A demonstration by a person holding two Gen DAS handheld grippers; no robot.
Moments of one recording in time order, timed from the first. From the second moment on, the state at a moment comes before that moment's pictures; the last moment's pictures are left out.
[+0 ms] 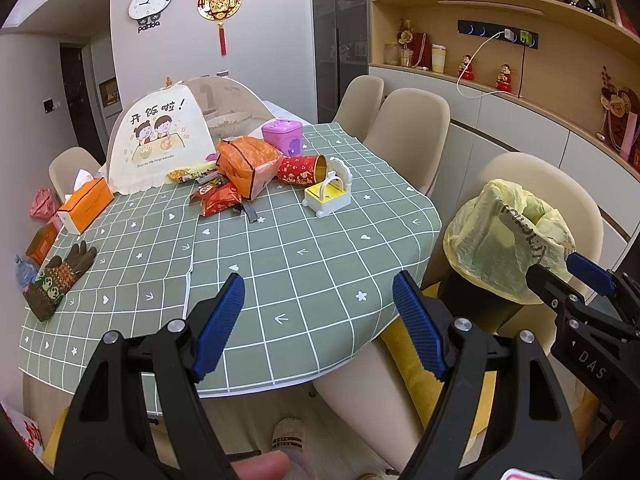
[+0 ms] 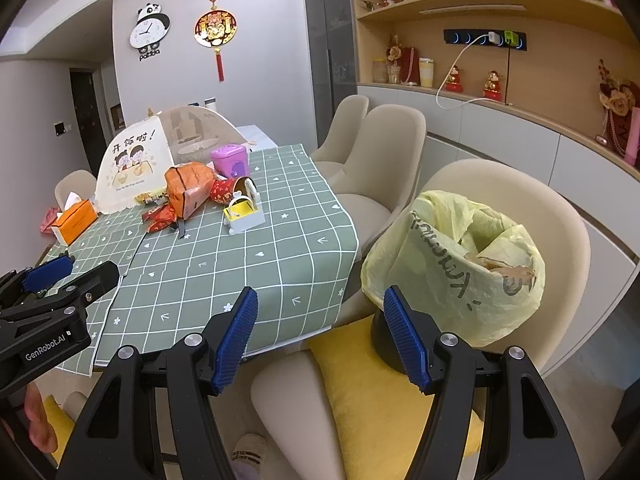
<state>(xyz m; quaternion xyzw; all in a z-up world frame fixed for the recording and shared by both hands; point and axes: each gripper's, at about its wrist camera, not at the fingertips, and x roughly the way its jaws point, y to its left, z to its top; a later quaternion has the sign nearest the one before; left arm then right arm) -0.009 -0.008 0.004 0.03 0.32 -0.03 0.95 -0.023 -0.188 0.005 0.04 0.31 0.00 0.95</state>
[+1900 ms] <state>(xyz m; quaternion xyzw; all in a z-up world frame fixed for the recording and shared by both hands) -0.016 -0.002 0.004 0.03 0.32 -0.03 0.95 -0.029 -0.192 0.005 0.04 0.30 -0.01 0.95</state>
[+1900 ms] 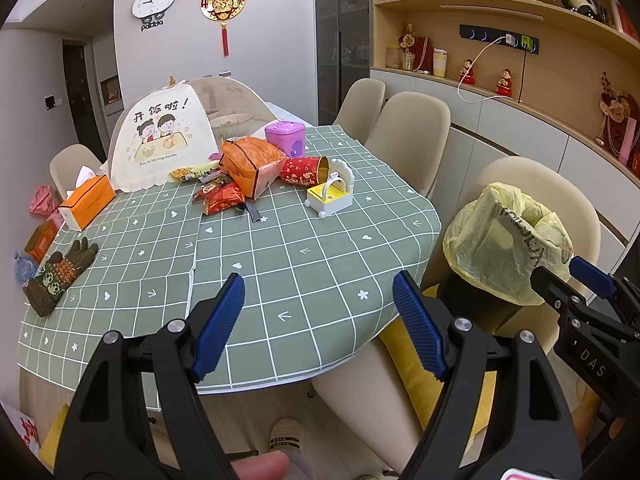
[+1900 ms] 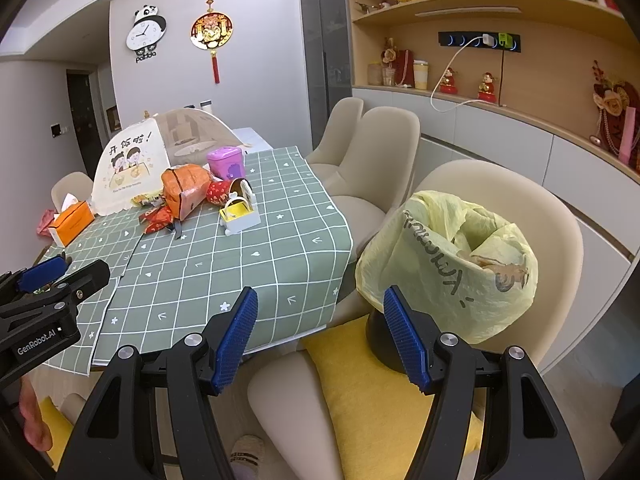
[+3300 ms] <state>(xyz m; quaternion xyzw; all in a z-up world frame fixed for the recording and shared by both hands) 0.413 0.273 -0.066 0.09 0.43 -0.17 0.88 0.219 -0.050 -0.052 -0.01 0.44 -0.04 0.90</state>
